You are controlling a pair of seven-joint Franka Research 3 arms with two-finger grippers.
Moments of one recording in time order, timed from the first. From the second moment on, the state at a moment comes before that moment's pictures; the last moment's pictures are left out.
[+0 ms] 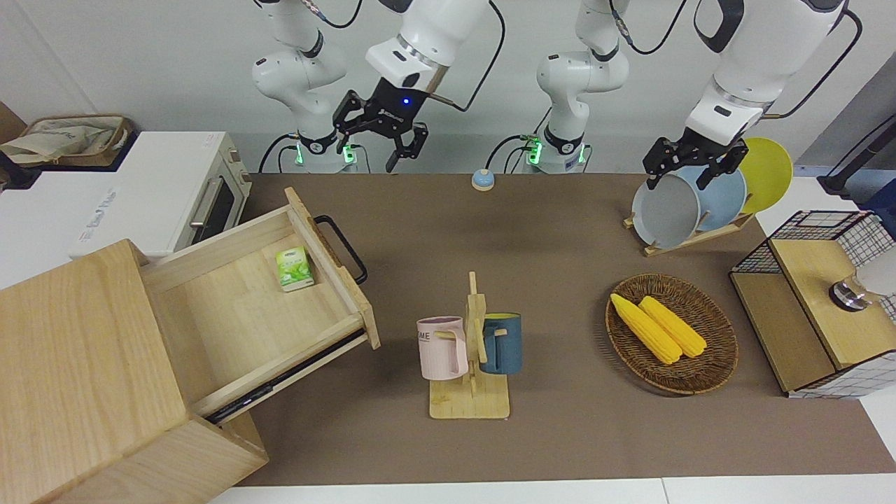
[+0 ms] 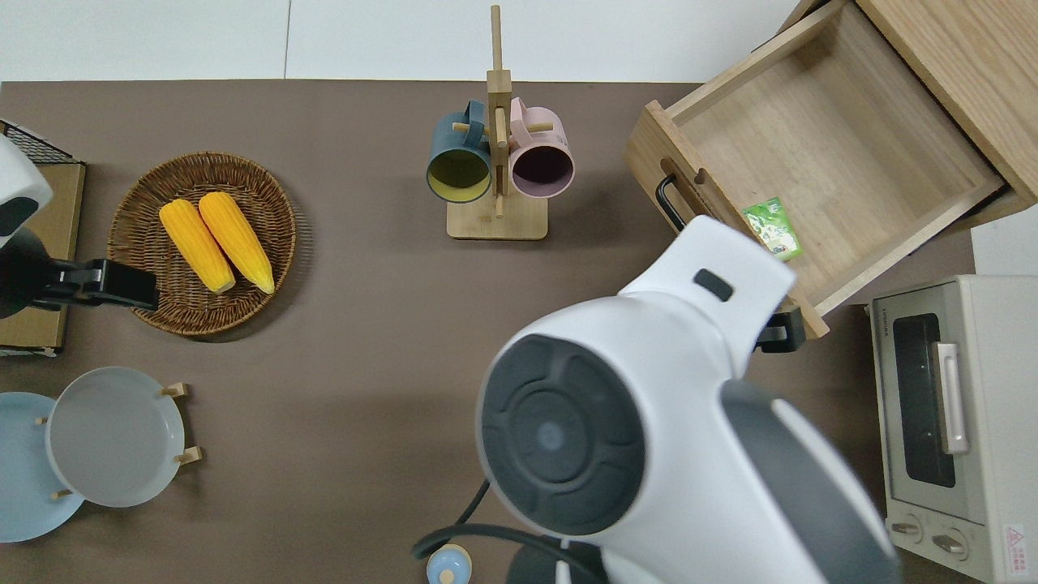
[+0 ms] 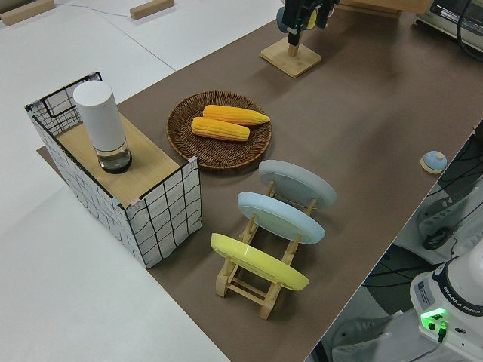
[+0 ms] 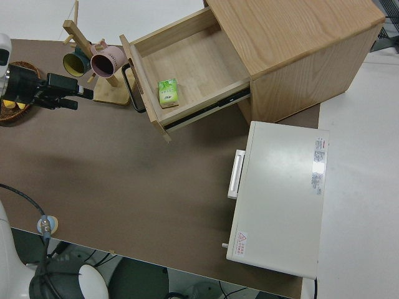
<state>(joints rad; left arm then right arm) 0.03 0.04 -0.06 -1.51 0.00 1.52 0.02 0.44 0.12 0.20 -1.41 -0.53 1.39 0.51</state>
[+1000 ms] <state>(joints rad) 0.03 0.04 -0.06 -1.51 0.00 1.52 0.02 0.04 0.01 0.11 -1.44 -0.10 1.46 0.05</state>
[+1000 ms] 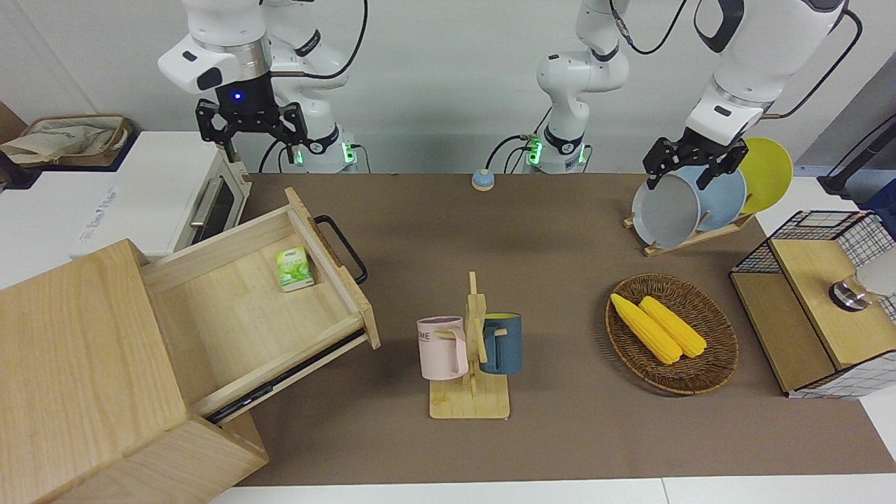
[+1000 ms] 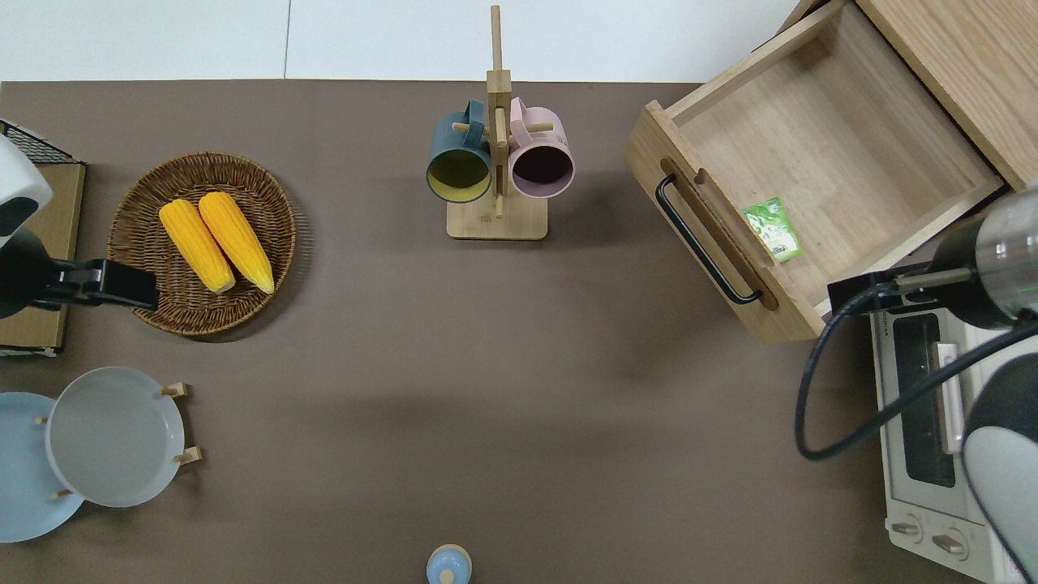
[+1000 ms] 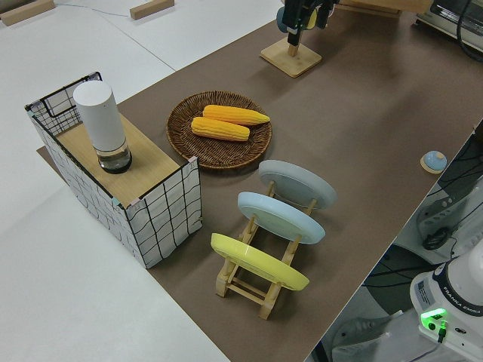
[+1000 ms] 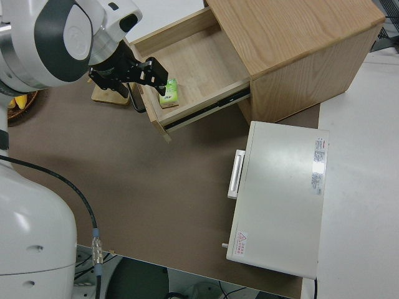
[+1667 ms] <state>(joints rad) 0.03 0.04 -0.06 -1.51 0.00 1.52 0.02 -0.01 0.02 0.03 -1.50 -0.02 1.52 -0.04</state>
